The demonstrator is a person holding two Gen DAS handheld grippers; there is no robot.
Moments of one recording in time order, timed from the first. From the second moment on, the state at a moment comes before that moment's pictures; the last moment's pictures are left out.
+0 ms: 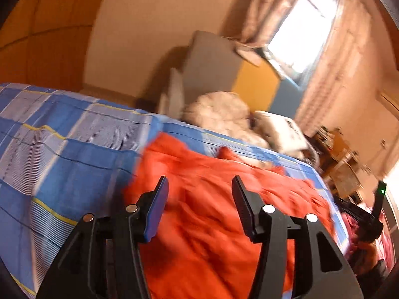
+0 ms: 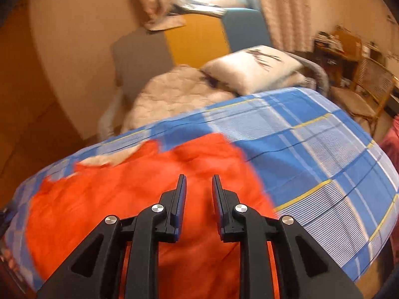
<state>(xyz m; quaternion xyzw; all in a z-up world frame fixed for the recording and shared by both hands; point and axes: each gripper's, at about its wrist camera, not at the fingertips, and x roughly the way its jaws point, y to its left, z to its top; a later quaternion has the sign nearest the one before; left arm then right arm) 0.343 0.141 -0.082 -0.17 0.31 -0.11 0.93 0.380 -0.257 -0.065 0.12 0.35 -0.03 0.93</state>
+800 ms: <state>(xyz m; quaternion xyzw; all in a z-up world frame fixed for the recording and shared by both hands) 0.392 0.055 -0.151 -0.14 0.42 -0.15 0.88 0.424 -0.199 -0.140 0.09 0.41 0.00 0.91</state>
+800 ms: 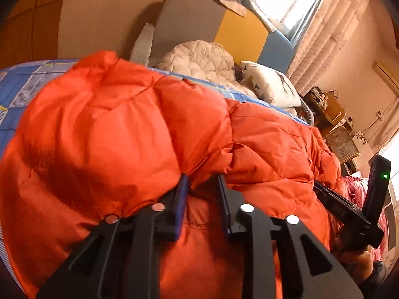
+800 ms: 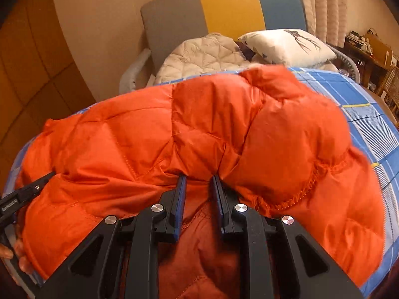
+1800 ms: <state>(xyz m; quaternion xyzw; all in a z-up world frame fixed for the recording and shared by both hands) 0.374 -0.017 -0.152 -0.08 0.42 -0.18 0.88 0.372 -0.248 -0.147 0.12 0.41 -0.02 0.90</state>
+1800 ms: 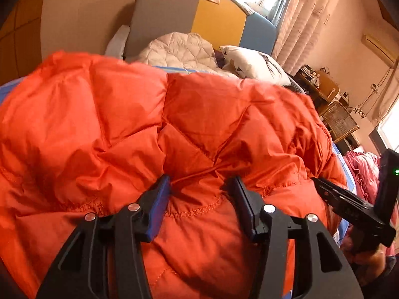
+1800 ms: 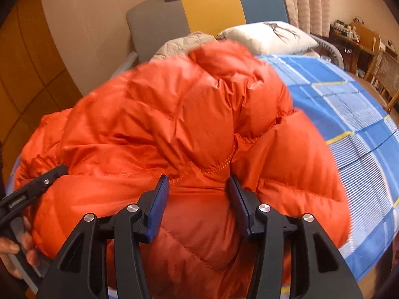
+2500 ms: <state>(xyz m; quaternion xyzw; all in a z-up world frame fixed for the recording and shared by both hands) 0.292 0.099 -0.124 -0.03 0.36 -0.25 0.90 0.259 -0.339 -0.164 0.45 0.37 -0.02 0.81</state>
